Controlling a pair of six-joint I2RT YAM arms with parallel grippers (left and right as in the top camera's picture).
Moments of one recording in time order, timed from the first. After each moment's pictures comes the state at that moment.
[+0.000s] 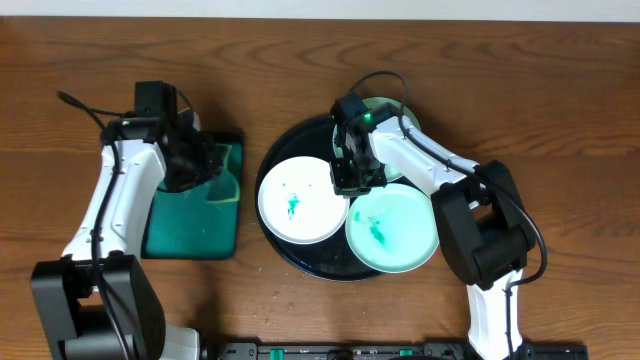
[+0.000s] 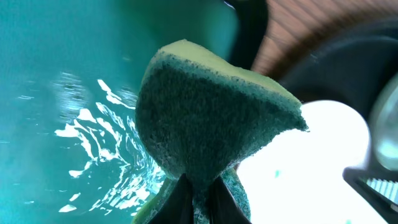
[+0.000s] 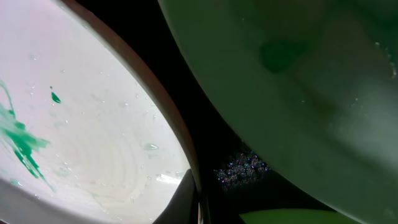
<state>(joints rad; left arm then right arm) 0.06 1.64 1.20 -0.92 0.28 -0.32 0.53 2.15 1.55 -0.98 -0.26 0.39</state>
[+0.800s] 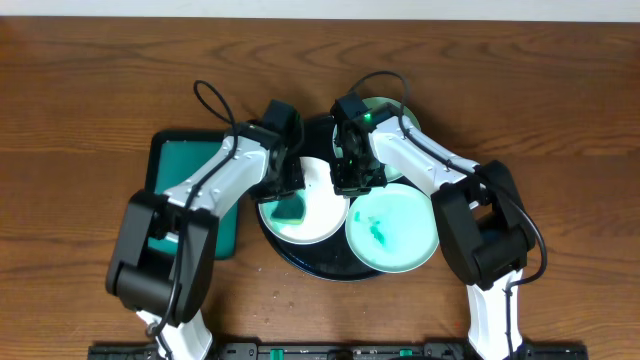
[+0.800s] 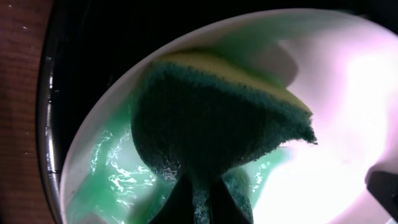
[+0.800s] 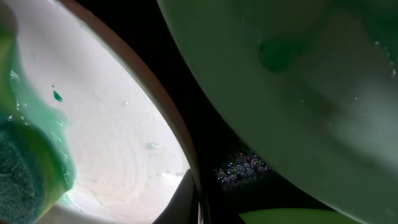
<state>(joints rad) -0.38 1.89 1.21 -0.80 0.15 -0.58 0.53 2.15 1.55 -0.98 -0.26 0.39</state>
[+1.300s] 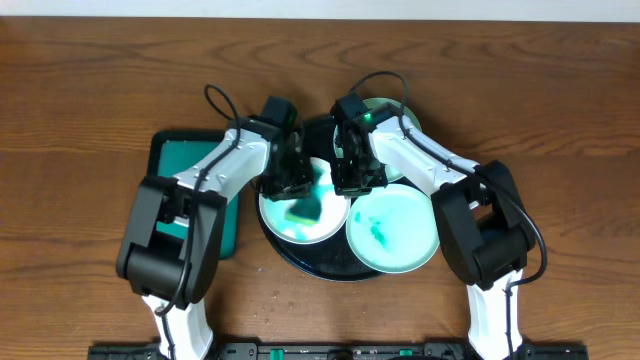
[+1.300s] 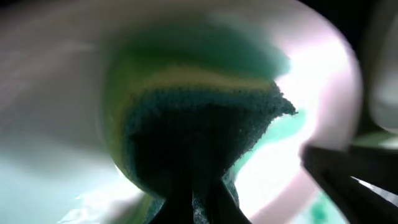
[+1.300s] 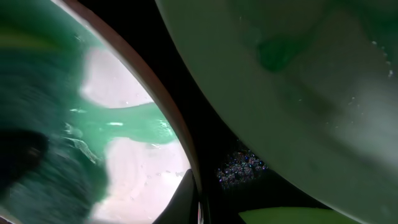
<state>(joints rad) -0.36 1.96 1.25 -0.76 0.44 -0.52 0.53 2.15 1.55 -0.99 -0.25 0.39</state>
